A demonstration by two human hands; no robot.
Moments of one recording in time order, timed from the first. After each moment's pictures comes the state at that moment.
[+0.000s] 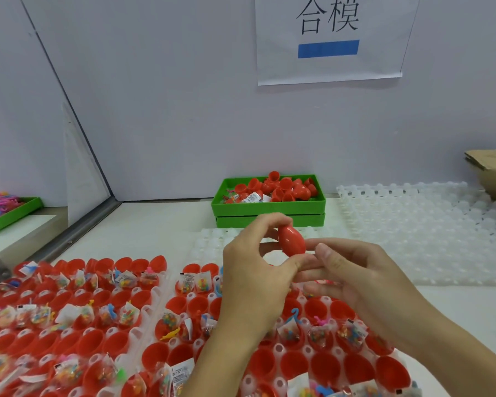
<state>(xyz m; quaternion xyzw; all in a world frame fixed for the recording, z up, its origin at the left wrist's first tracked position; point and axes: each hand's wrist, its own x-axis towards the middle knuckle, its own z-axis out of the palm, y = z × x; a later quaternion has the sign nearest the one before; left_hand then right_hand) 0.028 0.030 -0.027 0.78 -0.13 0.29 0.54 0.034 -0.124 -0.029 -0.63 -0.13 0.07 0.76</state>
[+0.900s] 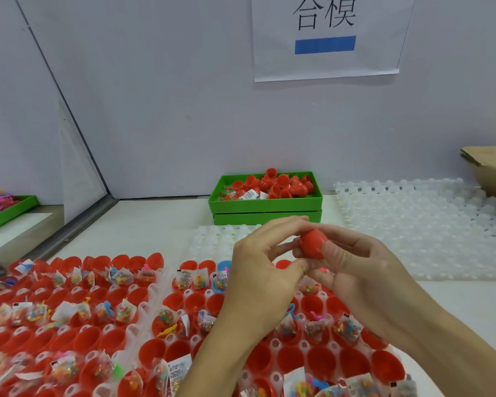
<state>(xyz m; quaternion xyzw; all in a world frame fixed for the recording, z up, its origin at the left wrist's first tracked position) 0.023 0.029 -0.023 0.77 -0.19 0.19 0.57 0.030 -0.125 -0.021 -0.50 -0.15 0.09 0.85</state>
